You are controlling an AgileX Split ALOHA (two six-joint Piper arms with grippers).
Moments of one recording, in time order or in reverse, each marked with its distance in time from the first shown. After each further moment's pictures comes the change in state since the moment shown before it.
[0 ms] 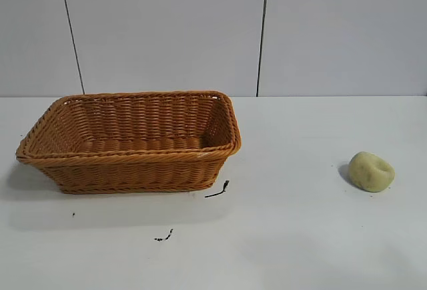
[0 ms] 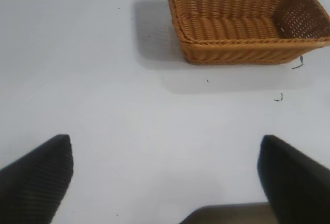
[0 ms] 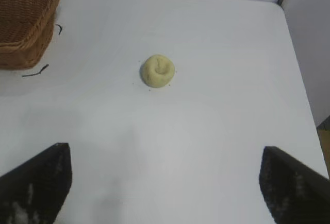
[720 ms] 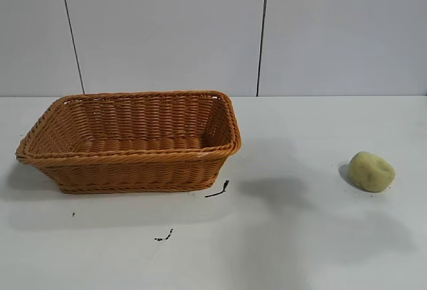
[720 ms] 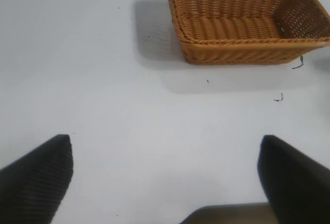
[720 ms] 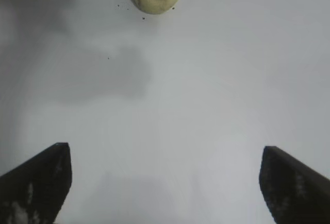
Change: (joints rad) left arm 0.000 0.000 0.000 0.000 0.000 0.000; right arm 0.000 0.978 -0.329 -0.013 -0.061 0.007
